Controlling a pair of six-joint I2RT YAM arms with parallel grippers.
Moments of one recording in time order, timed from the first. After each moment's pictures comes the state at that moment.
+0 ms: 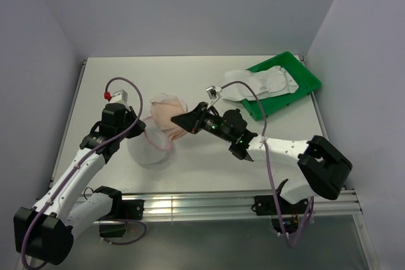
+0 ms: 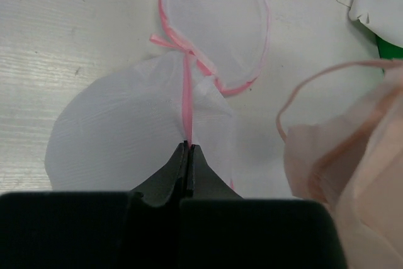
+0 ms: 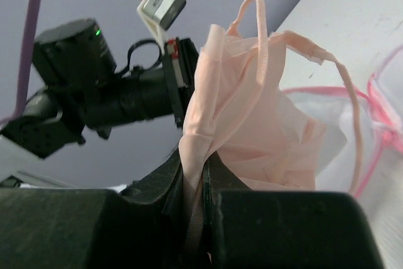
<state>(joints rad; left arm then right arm) -0.30 0.94 0.70 -0.39 -0.04 -0.58 0.86 1.37 0.64 0.84 -0.20 0.87</state>
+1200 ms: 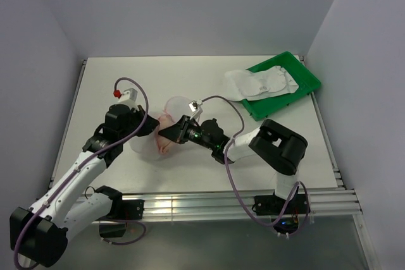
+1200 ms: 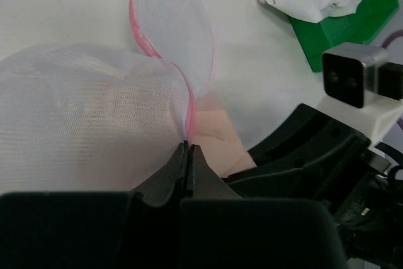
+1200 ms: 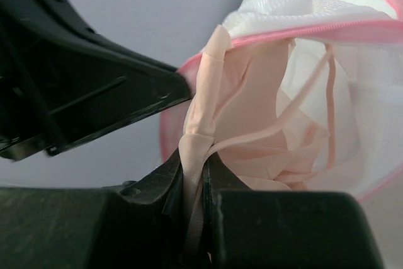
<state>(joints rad) -0.39 0.91 0.67 -0.24 0.08 -0.62 0.94 1.83 0.73 1.10 -0.14 1.04</state>
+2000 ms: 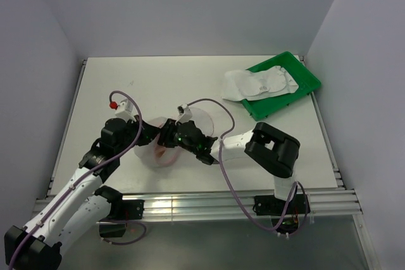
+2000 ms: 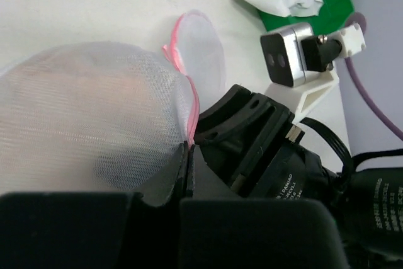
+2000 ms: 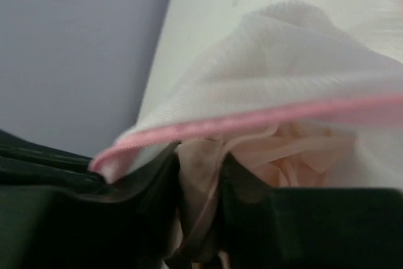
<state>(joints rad) -0.45 0.73 0.52 -0.17 0.10 -0.73 1.05 1.87 0.92 0.73 0.12 1.03</state>
